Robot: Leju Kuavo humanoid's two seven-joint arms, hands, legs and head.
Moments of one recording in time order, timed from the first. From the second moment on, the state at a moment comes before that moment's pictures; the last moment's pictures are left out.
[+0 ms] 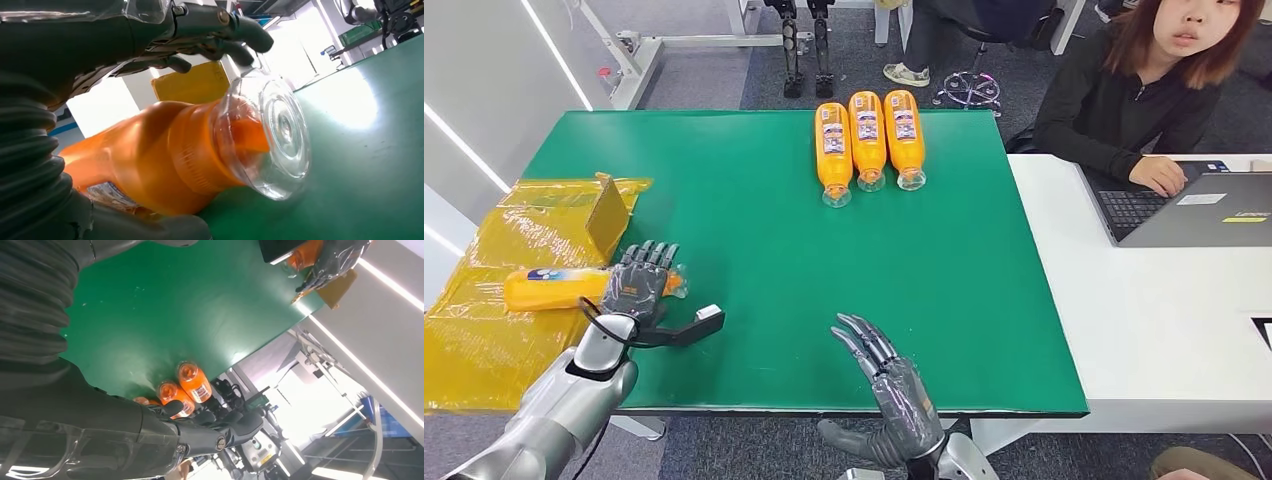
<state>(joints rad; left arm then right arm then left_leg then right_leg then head) -0.58 0.21 -0.52 -0.33 -1.57 0.34 0.15 0.03 -0.10 0.66 -1.57 0.82 -0.29 -0.36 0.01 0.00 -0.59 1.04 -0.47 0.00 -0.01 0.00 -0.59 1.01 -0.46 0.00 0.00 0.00</state>
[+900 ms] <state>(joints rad) -0.56 0.20 -0.48 -0.43 -1.53 0.33 -0.01 0.05 -0.11 0.64 -1.58 0.83 -0.32 -0.34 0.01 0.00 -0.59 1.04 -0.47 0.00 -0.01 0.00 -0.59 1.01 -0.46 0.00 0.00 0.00</state>
